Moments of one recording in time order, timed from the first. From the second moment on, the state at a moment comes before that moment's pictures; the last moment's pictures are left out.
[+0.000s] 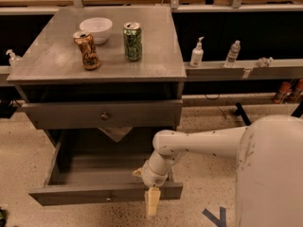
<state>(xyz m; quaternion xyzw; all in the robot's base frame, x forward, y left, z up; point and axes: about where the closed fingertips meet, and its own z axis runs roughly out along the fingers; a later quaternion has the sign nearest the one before) 0.441 0.032 0.438 -0.76 0.58 0.28 0.08</state>
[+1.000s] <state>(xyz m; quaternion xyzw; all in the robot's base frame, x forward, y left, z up) 0.466 -0.001 0.484 -0.74 0.51 0.35 0.27</state>
